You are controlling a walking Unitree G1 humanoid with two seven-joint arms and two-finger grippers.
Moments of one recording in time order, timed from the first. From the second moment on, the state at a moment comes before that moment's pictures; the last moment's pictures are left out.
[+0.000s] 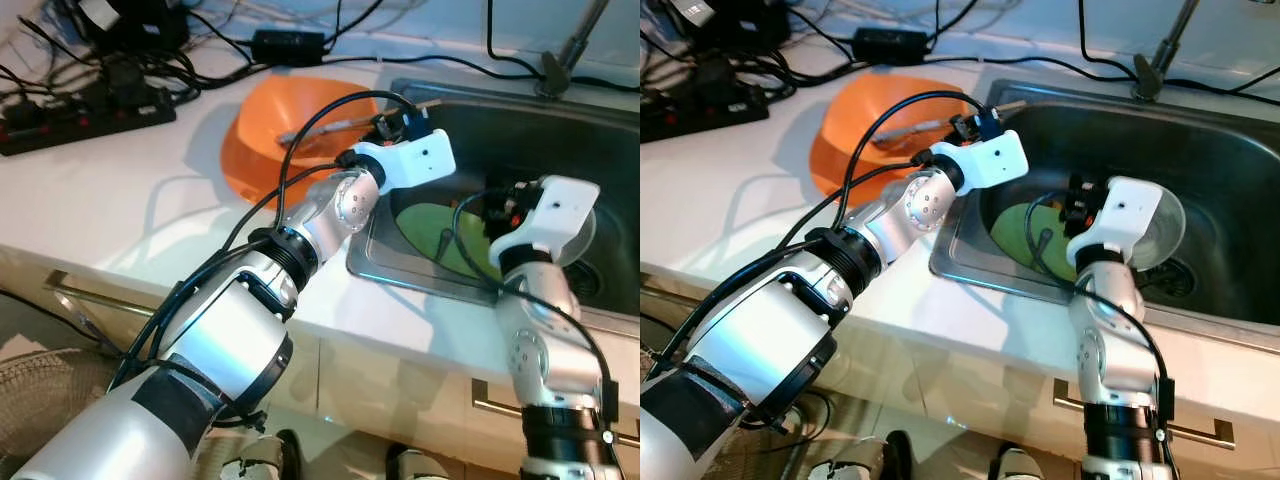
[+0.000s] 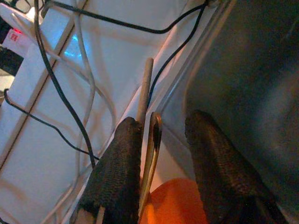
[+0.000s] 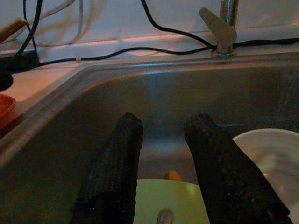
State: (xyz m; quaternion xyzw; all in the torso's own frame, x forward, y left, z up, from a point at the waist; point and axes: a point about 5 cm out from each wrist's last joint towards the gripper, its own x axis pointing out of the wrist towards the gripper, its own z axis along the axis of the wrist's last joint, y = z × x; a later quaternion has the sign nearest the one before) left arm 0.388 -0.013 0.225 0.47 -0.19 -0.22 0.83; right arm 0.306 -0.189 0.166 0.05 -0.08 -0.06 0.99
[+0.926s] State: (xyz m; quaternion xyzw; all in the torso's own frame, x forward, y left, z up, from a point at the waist) left arm 0.396 0.000 0.243 0.46 -0.20 -0.18 0.85; right arm 0.309 -0.183 0.173 0.05 -0.09 -0.06 0.99
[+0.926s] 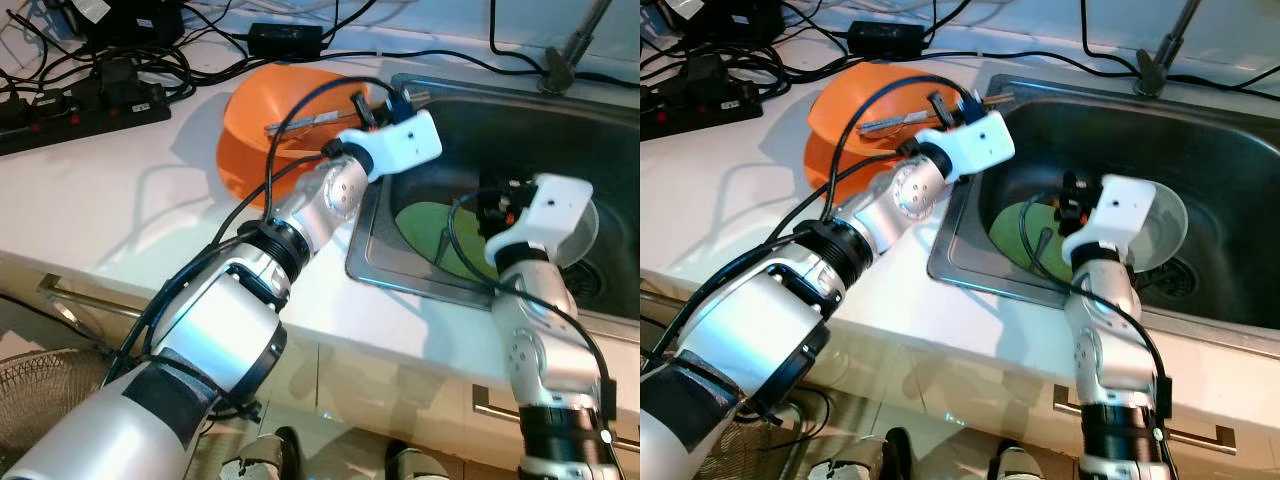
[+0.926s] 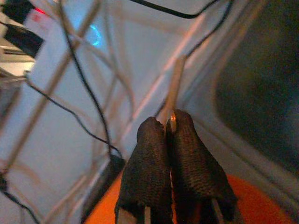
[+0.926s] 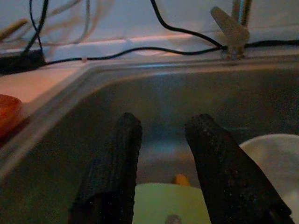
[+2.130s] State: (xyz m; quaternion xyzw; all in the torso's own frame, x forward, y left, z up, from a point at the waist) left arm 0.392 0.028 0.314 0.16 -0.24 -0.28 0.92; right arm 0.340 -0.176 0.180 0.06 -0.10 -0.05 0.99
